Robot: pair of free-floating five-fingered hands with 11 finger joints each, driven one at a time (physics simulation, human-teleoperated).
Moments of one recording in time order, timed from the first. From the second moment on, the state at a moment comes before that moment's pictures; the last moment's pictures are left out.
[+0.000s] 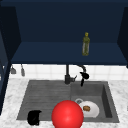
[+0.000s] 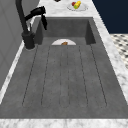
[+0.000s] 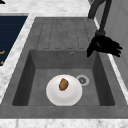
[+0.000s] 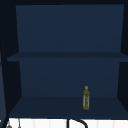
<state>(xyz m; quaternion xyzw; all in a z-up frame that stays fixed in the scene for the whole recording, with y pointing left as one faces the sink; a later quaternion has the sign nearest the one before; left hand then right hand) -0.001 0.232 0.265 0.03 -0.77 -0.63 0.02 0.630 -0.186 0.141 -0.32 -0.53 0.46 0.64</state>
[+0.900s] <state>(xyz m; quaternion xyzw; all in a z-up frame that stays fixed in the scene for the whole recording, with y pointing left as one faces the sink) -0.001 0.232 0.265 0.03 -0.77 -0.63 0.02 0.643 -0.160 0.168 -0.22 -0.55 0.48 0.64</state>
